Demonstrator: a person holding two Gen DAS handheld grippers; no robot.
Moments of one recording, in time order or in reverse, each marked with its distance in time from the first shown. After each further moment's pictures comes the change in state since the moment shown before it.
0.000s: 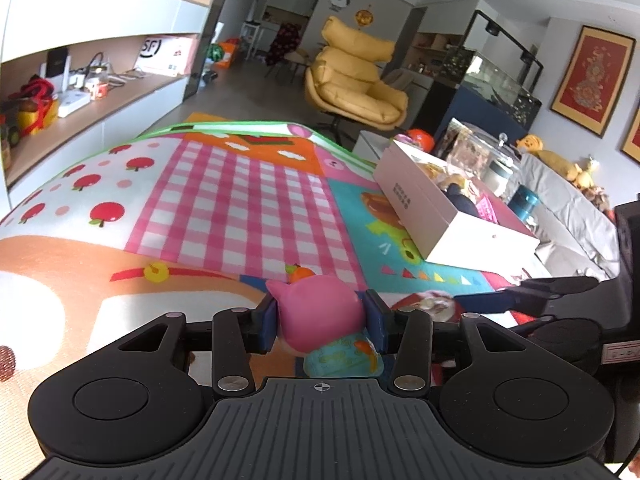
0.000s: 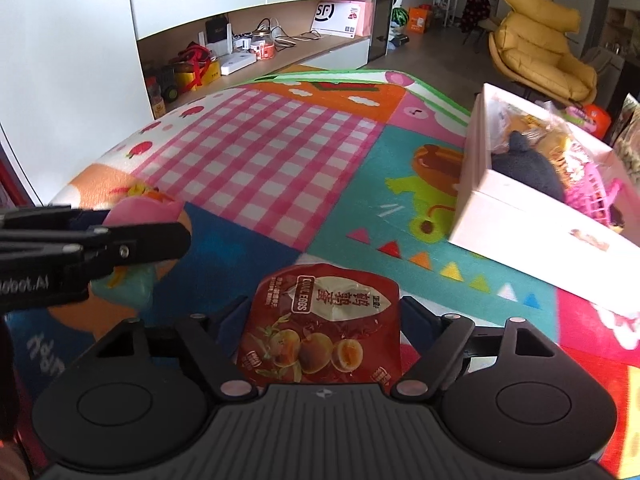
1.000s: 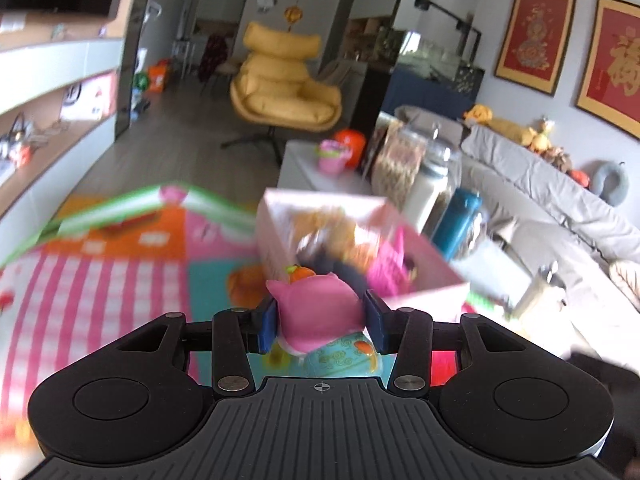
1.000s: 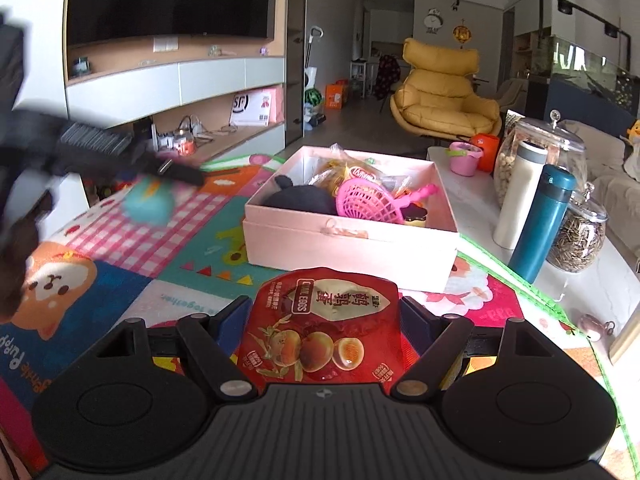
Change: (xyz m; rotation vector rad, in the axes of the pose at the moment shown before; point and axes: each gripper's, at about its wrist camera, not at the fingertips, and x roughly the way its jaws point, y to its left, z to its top) left arm 0.072 -0.132 0.092 0.190 -0.003 -0.102; right arm -0.095 -0.116 -0.070 0.179 -0.296 -0.162
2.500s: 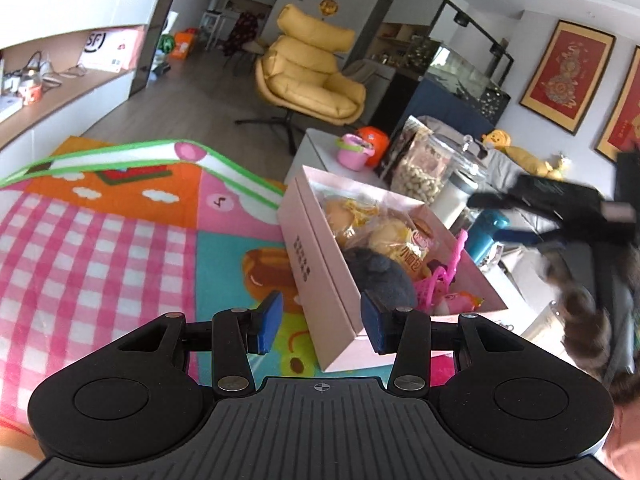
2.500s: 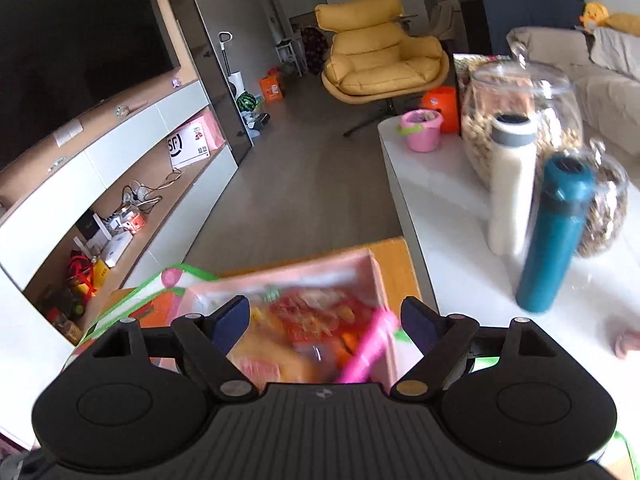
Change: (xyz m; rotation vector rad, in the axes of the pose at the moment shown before) left arm 0.055 0.052 -0.024 -0.184 0.026 -0.023; right arm 0.132 -0.133 0.137 0.390 0.081 0.002
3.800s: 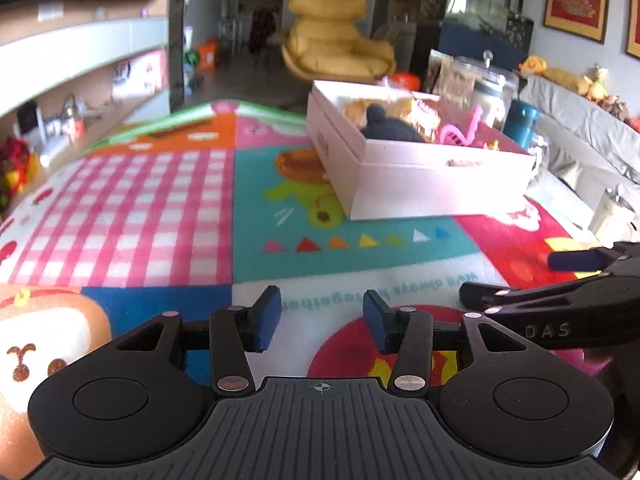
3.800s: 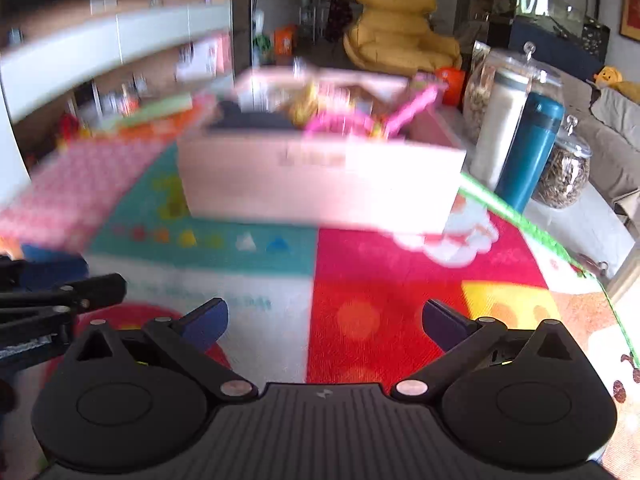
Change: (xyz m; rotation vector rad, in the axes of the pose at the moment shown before) left arm -0.042 -0.040 -0.102 0.218 0.042 0.256; right arm -0.044 0.069 -0.199 -0.315 0.098 -0.193
